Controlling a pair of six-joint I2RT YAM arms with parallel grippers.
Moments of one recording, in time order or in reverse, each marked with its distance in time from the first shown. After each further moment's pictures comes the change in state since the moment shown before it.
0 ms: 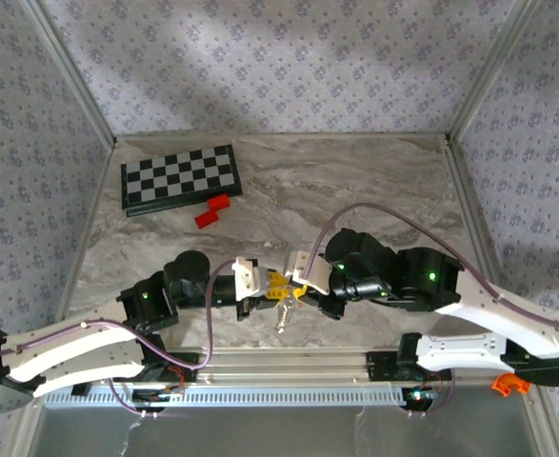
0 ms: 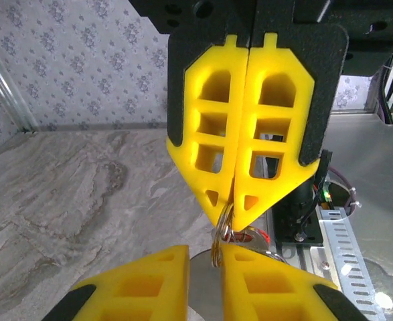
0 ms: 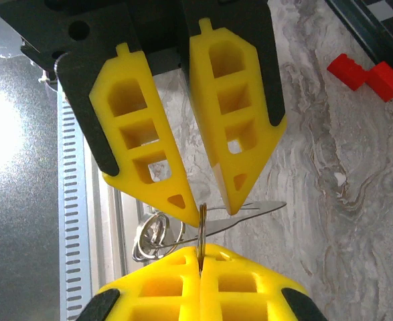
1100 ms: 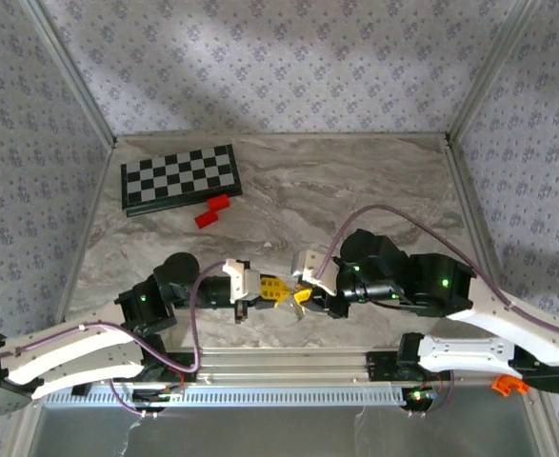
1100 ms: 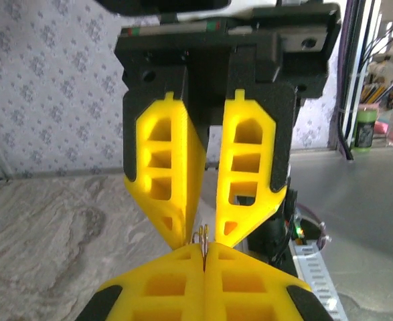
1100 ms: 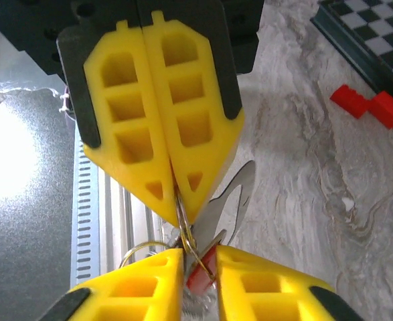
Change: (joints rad) left arm 0.000 -0.032 -0.040 0.168 0.121 -0.049; right arm -0.016 -0.101 -0.080 0.119 -0.056 0.018
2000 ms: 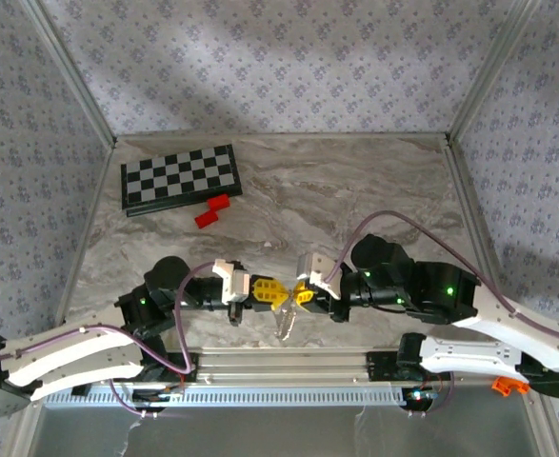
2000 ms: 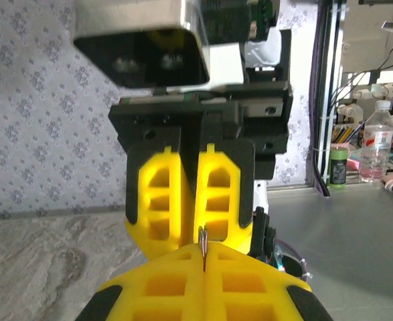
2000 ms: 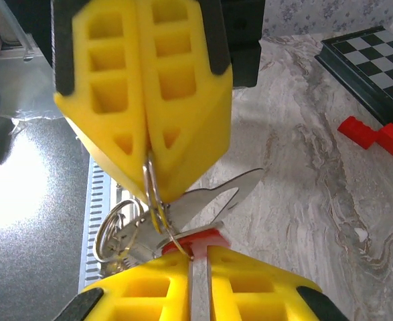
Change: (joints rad) left arm 0.002 -0.026 -0.043 0.147 0.065 -0.069; right arm -0.002 -0.072 -0.105 0.127 -0.045 0.012
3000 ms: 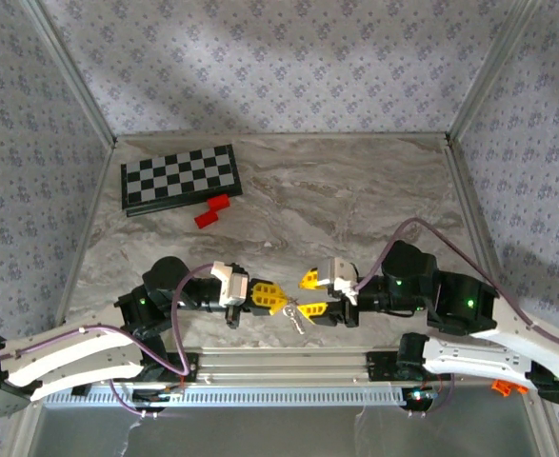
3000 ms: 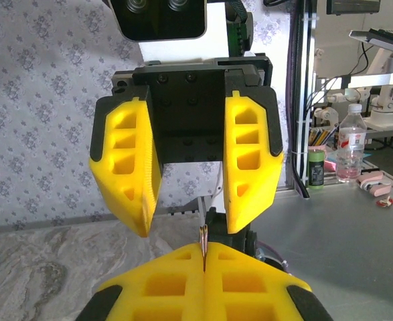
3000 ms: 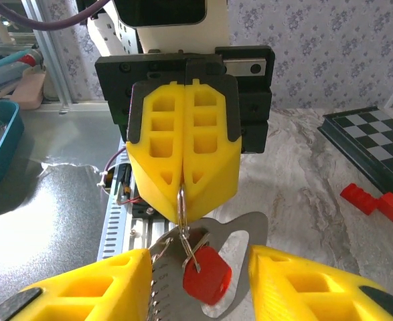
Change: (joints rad) left arm 0.000 -0.002 0.000 0.011 0.066 -0.007; right arm 0.006 -0.137 -0.088 0.174 -0.071 -0.007
